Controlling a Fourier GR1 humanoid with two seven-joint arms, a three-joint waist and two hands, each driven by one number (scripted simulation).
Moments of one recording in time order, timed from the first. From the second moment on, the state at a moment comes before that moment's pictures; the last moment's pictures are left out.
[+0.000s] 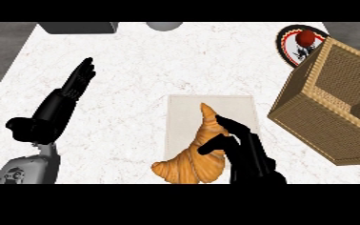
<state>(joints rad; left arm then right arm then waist) -0.15 0.18 0.09 -1.61 -0.07 -0.24 0.03 -0.19 -0.01 0.86 -2.14 1.42 -0.27 1.16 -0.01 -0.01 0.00</state>
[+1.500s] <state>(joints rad) -0.17 0.16 0.08 -1.59 -0.08 -0.24 0.03 -0.59 -0.12 -0.14 -2.02 1.21 -0.01 1.01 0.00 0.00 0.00</state>
